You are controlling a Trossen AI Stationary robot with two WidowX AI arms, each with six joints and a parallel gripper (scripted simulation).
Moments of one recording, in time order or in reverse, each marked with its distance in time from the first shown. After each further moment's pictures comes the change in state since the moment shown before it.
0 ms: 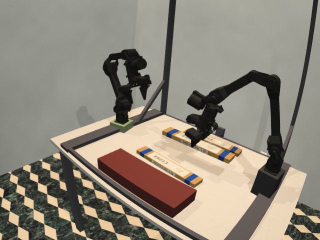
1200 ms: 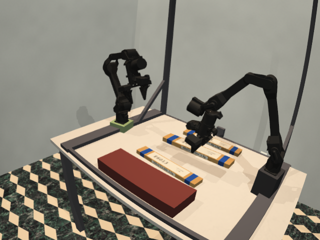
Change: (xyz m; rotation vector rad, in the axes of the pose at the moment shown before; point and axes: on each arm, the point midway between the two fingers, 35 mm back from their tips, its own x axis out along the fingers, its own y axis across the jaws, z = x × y) left arm 0.026 -0.001 -0.012 -0.001 0.021 -0.003; right arm 0.000 0.000 0.000 0.000 0.000 0.000
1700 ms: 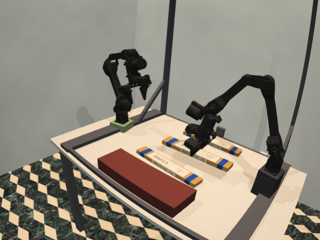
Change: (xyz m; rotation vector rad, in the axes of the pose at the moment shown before) left arm 0.017 0.000 -0.003 0.000 -0.002 0.000; right arm 0.000 0.000 0.000 0.000 0.000 0.000
